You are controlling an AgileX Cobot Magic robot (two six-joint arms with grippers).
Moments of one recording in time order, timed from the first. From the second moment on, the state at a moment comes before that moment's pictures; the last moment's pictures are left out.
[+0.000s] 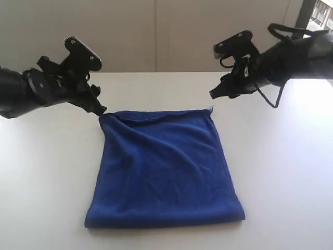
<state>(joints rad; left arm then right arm) -0.38 1.82 -1.09 -0.62 -0.22 1.11 0.11 1.98 -1.39 -0.43 0.25 0.15</state>
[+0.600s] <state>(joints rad) -0.27 1.82 -1.09 -0.95 0.70 1.21 -0.04 2.35 -1.96 0.60 0.98 -0.99</state>
